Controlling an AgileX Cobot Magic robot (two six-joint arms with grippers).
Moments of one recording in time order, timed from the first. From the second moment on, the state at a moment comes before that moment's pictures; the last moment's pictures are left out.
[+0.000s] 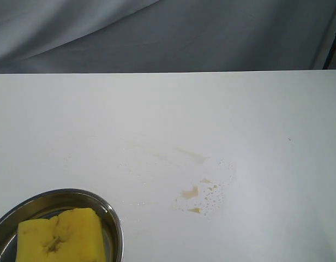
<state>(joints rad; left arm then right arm) 0.12 0.85 -0.84 0.01 1.08 -0.08 -0.10 0.07 0.00 -0.01 0.29 -0.03</state>
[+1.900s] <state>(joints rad) 0.12 0.00 0.00 -0.01 0.07 0.06 -0.10 0.07 0.00 -0.01 0.29 -0.03</state>
